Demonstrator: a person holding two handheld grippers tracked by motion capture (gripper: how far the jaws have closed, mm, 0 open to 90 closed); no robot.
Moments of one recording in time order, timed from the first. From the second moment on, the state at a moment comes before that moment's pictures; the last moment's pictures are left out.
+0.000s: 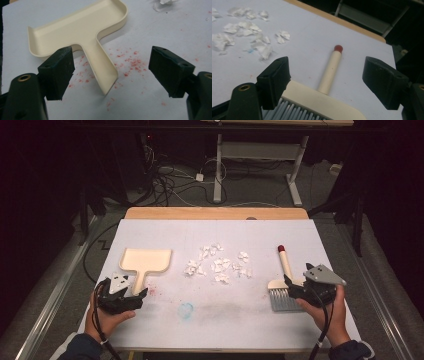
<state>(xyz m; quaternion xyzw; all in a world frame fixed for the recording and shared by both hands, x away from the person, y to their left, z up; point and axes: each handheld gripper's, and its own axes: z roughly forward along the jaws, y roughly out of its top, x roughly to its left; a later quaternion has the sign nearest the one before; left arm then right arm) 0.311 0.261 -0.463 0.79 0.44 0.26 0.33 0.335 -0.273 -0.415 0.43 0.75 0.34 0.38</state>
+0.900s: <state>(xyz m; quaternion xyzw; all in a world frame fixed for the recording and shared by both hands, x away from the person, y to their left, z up) 0.291 0.251 -0.460 0.80 0.39 0.28 0.35 0.447 -0.259 -0.456 0.57 0.77 0.21 0.20</state>
